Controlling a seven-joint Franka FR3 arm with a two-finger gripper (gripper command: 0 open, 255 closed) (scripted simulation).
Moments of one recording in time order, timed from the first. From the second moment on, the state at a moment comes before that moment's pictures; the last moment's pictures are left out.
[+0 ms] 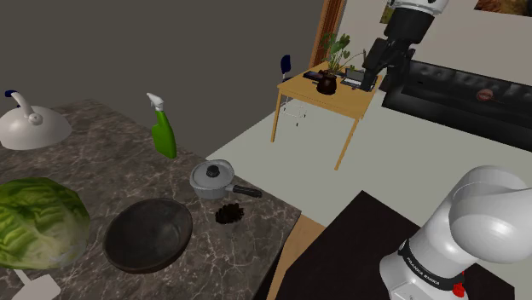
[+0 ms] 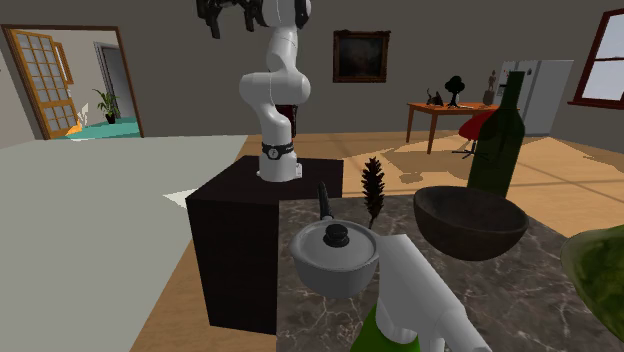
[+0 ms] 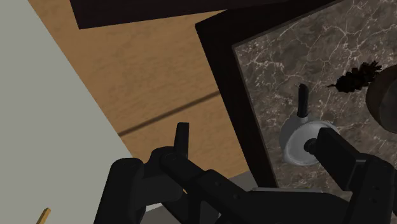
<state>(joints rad) 0.01 -0.80 -0.07 -2.28 0.07 1.52 0.13</state>
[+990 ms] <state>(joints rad) 0.10 -0.68 0.17 -2.45 0.22 1.81 0.33</state>
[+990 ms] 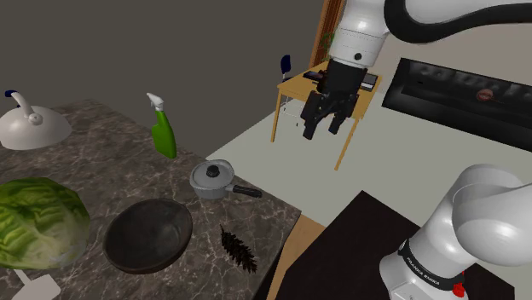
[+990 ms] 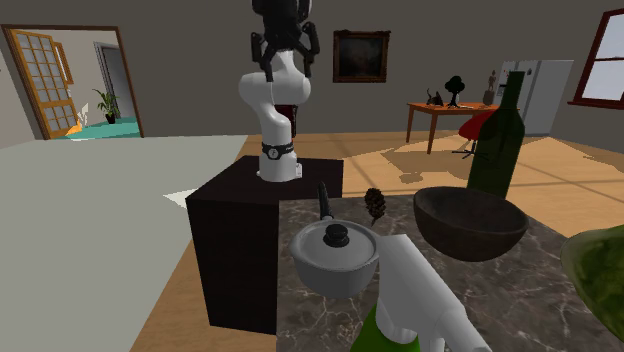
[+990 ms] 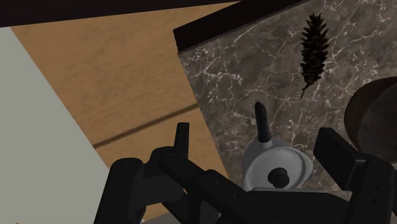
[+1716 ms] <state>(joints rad) 0.15 -0.41 0.38 -2.43 0.28 2.07 0.51</state>
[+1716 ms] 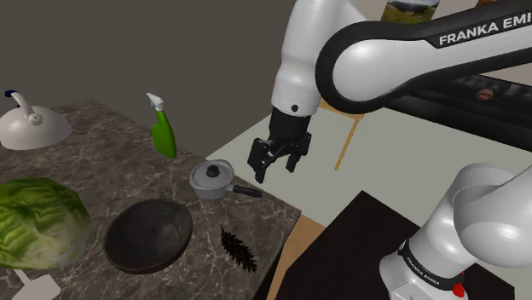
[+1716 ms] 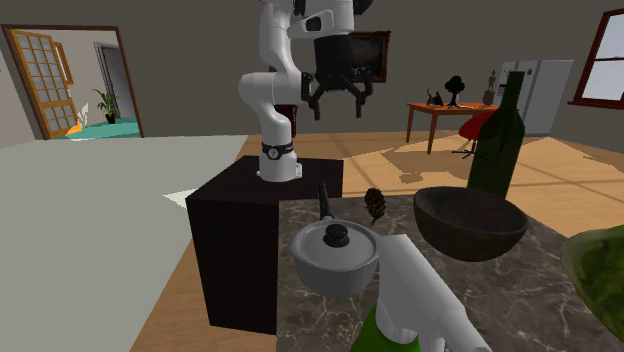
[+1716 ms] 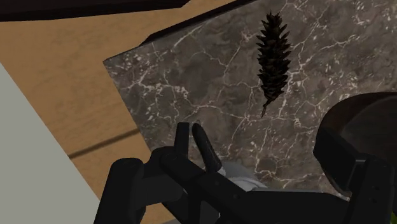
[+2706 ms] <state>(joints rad) 0.17 -0.09 0.53 -2.38 0.20 2.33 0.69</state>
